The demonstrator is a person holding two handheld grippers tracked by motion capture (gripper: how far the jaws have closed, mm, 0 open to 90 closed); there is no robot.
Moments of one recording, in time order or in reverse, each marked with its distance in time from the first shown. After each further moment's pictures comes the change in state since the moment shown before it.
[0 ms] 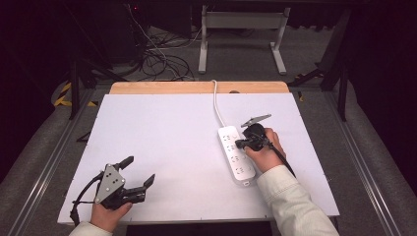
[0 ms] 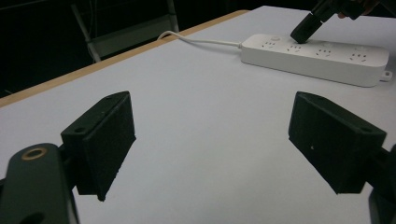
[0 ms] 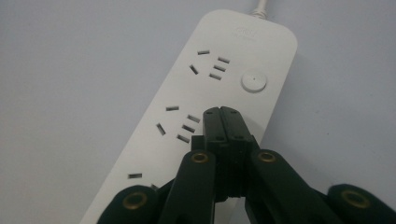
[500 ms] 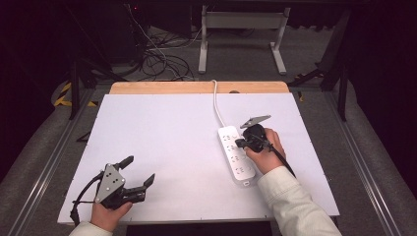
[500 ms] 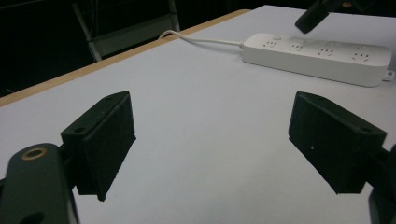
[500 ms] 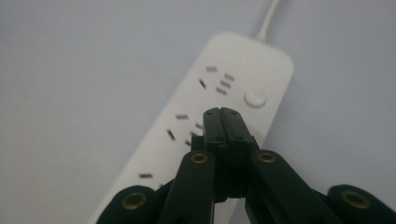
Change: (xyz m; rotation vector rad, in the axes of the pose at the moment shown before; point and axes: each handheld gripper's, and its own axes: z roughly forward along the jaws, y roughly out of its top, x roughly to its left) left arm 0.000 0.000 0.001 0.004 0.002 -0.006; right arm 0.009 0.002 -0.013 -0.058 -0.024 -0.074
